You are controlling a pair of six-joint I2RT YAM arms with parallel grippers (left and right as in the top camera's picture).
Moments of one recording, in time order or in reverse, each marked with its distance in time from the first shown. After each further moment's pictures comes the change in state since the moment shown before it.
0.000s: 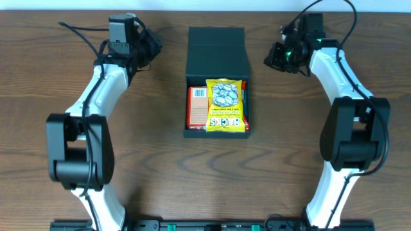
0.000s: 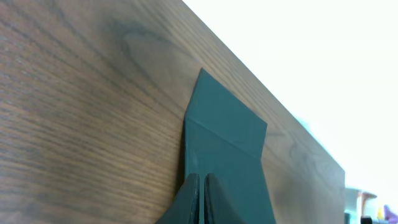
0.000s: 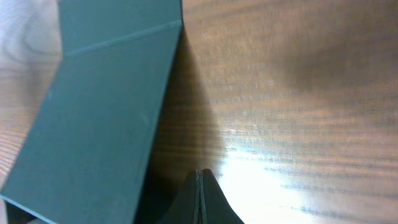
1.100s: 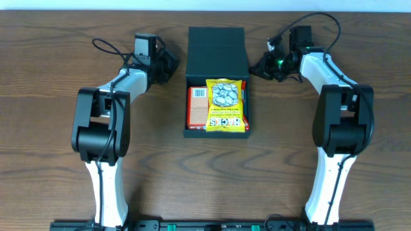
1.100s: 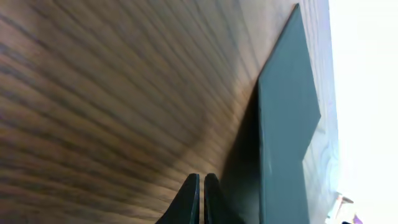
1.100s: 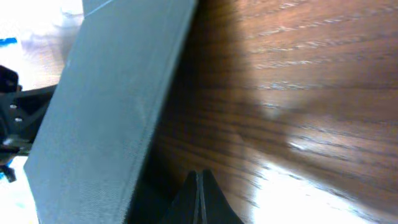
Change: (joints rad) left arm -0.064 0.256 0.000 0.125 0.062 -0.234; right arm 0.003 0.167 0.000 0.078 -0.290 0.008
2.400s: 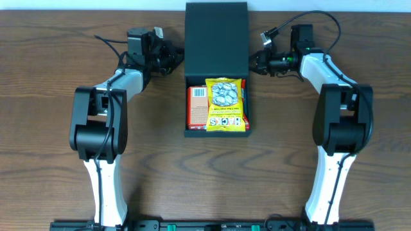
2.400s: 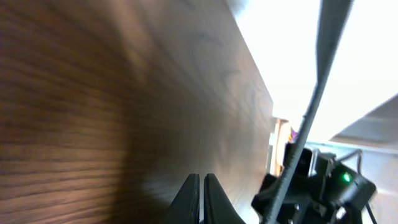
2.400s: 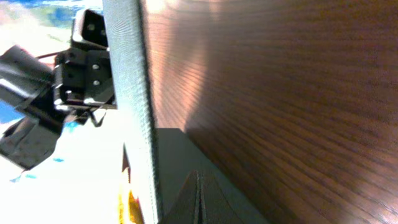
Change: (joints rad) left arm 0.032 0.019 0.000 0.245 0.366 0.064; right arm -0.010 0.015 0.000 0.122 -0.372 -0.062
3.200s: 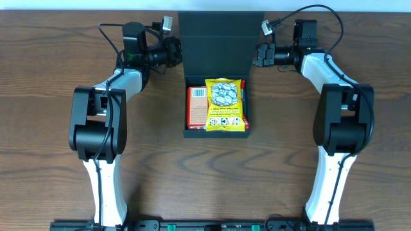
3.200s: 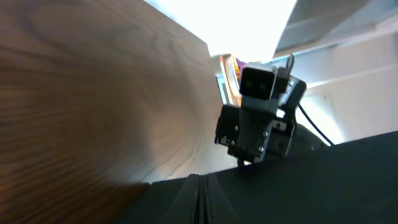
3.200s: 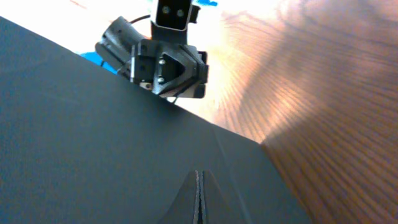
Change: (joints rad) left arm 0.007 0.000 0.000 0.266 0.363 0.085; right arm -0.008 0.000 0.000 0.209 -0.355 -0.020
